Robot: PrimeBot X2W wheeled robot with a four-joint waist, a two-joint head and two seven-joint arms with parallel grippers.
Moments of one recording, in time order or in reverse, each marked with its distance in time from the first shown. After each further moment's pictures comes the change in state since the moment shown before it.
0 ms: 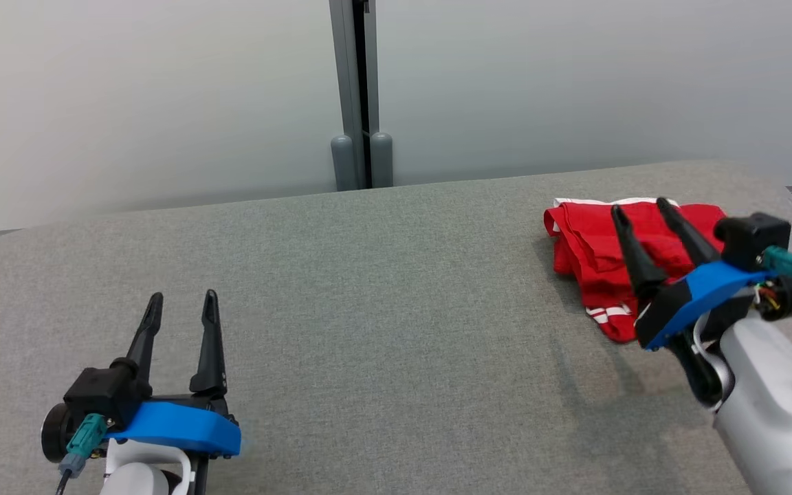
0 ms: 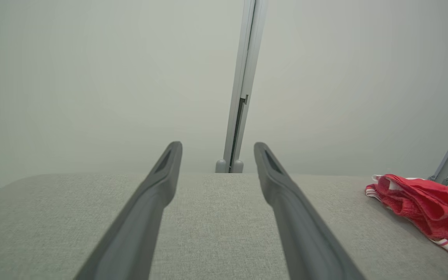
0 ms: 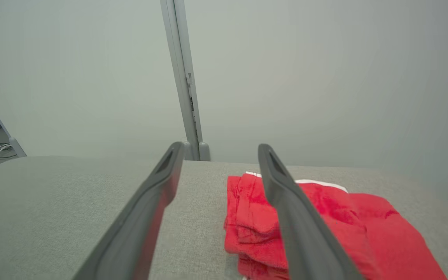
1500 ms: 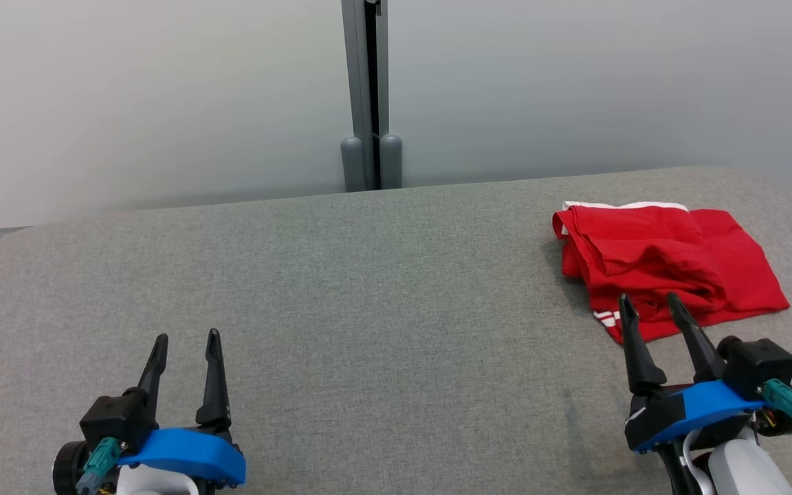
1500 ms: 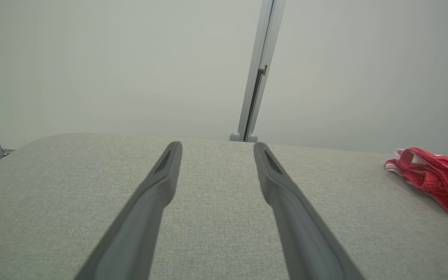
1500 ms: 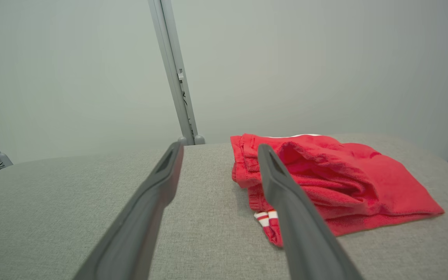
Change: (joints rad) left arm 0.040 -0.039 0.049 0.083 0.040 0.004 0.000; right arm 0.437 0.219 -0.402 -0.372 -0.336 0.000 0.000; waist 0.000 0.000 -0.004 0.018
